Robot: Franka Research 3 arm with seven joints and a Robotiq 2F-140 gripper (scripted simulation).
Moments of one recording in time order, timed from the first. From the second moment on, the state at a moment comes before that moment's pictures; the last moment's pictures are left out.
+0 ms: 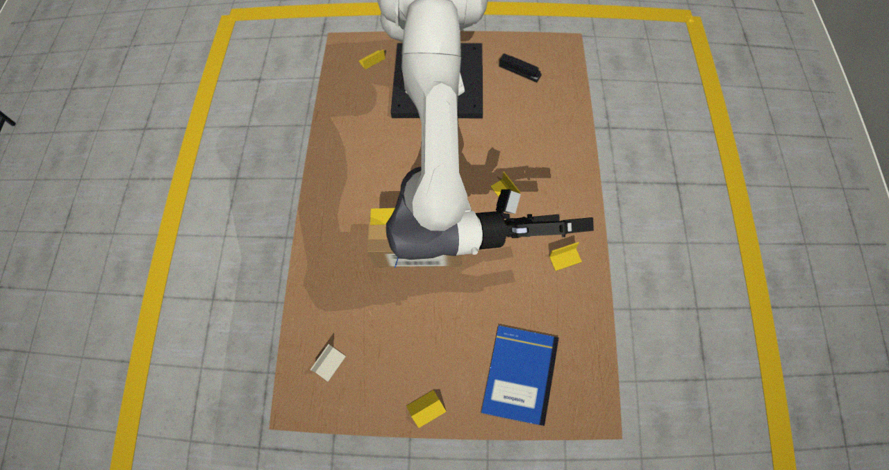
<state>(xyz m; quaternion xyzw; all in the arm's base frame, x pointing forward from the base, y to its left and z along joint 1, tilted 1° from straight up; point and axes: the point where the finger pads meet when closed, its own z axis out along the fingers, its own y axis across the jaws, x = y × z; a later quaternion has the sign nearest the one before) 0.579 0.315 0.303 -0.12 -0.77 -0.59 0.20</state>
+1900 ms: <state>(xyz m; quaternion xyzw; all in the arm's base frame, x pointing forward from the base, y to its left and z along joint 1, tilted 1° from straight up) 0.496 0.053 0.232 -0.02 -0.98 -0.17 0.06</state>
